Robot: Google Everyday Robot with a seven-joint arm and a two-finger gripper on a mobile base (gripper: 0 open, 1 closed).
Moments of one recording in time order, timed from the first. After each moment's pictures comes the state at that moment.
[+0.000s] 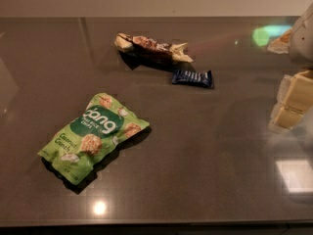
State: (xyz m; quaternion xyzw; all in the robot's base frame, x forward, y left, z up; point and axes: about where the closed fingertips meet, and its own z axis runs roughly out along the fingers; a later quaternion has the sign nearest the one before) arm 0.438 -0.217 0.976 -0.60 0.78 -0.03 0.16
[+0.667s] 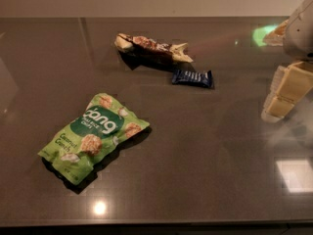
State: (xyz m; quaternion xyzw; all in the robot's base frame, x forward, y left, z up) arm 0.459 -0.213 0.980 -0.60 0.77 -0.03 0.19
